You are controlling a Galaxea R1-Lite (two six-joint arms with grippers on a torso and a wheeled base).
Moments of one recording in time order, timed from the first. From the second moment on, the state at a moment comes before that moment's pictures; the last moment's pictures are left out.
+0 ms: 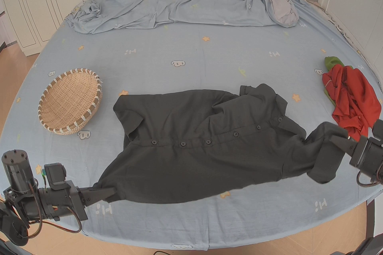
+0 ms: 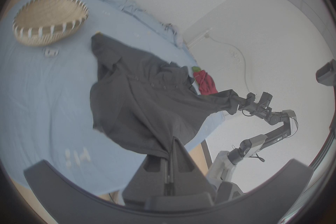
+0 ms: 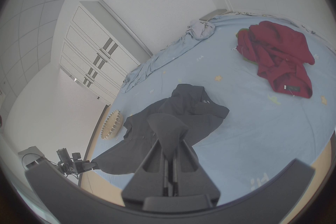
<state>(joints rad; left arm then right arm) -0.11 1.45 -0.05 -1.01 -0.73 -0.32 0.29 1.12 -0.37 -0.51 0.13 0.53</state>
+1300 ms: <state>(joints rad) -0.01 1.29 -0.06 -0.65 -0.76 -0.30 0.28 1.08 -0.32 -0.40 0.13 0.59</state>
